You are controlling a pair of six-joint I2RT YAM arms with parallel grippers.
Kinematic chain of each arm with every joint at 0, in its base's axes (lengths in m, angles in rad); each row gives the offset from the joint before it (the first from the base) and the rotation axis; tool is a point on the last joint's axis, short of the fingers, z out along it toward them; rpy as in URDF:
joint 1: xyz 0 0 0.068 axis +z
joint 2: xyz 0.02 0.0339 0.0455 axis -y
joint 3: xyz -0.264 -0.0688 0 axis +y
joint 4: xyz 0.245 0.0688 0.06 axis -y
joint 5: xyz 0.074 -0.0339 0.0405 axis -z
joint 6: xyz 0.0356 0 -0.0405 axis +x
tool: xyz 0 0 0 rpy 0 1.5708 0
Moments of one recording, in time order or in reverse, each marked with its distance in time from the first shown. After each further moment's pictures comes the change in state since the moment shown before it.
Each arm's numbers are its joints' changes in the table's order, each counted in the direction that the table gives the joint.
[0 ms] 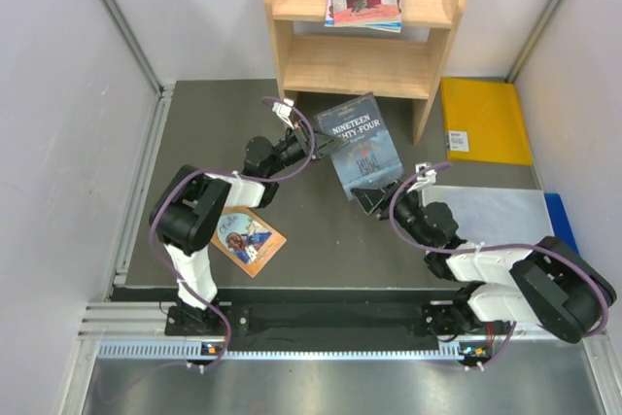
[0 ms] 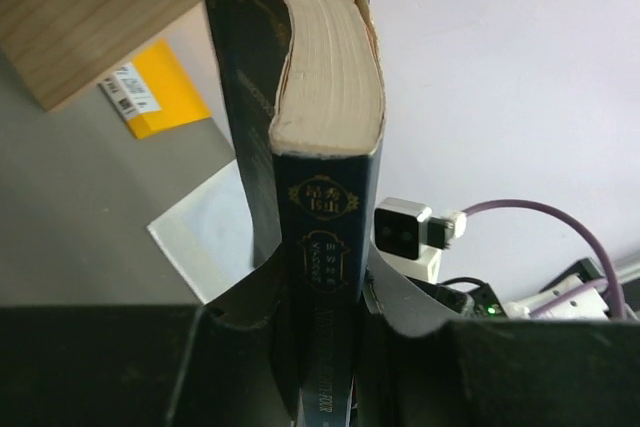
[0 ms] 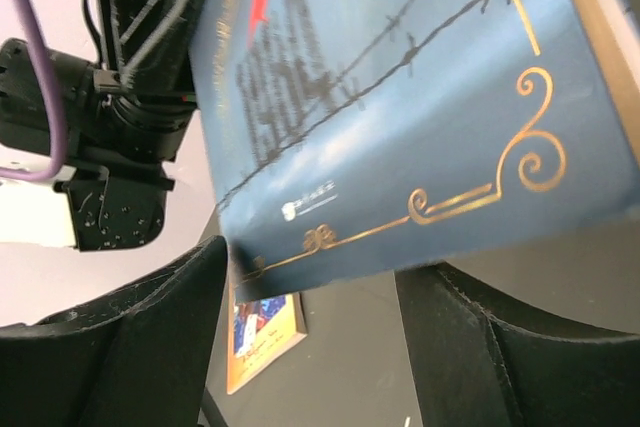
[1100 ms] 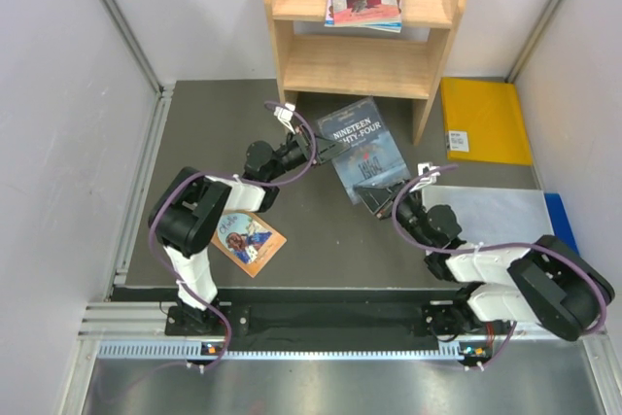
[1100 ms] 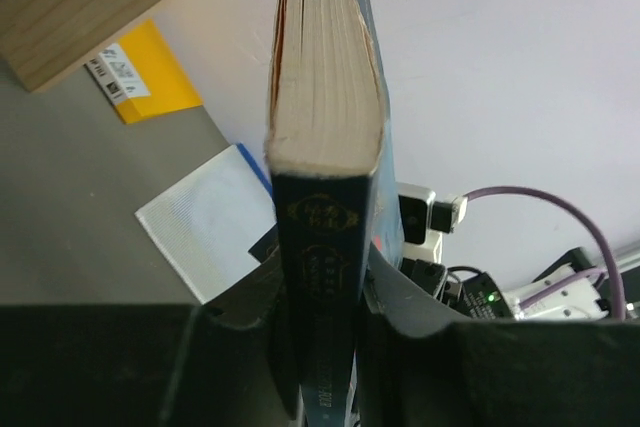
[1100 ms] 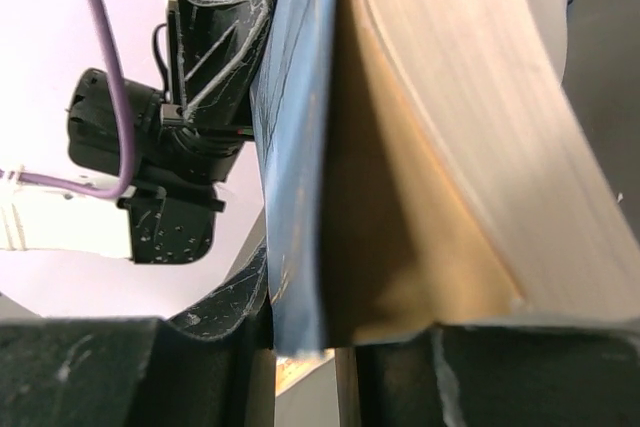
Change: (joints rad) left arm -0.023 0.025 0.035 0.017 -0.001 -0.013; right arm -0.007 -0.006 0.015 0.114 -0.030 0.047
